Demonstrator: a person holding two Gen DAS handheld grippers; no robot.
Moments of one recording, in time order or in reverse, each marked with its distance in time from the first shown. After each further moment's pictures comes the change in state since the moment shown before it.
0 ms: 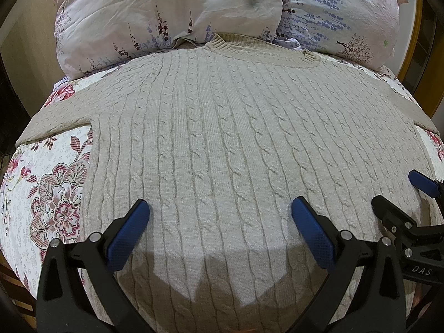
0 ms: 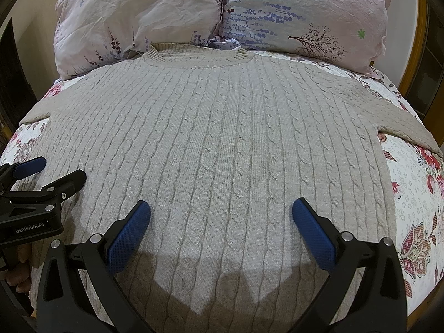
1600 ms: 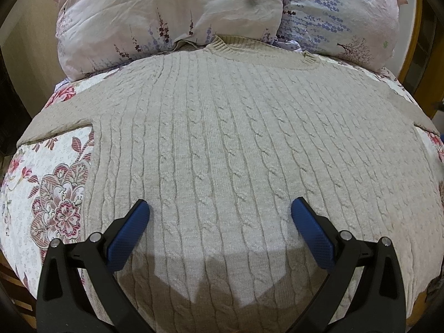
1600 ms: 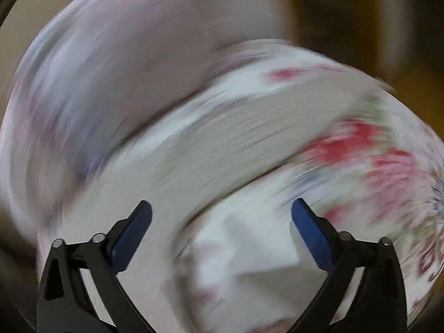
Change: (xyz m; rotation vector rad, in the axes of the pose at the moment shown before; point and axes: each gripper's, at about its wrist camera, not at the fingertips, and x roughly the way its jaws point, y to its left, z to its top) left arm -0.001 -0.001 0.000 -0.002 -0.013 0.009; right arm -0.028 -0.319 0.048 0.832 -0.103 -0.061
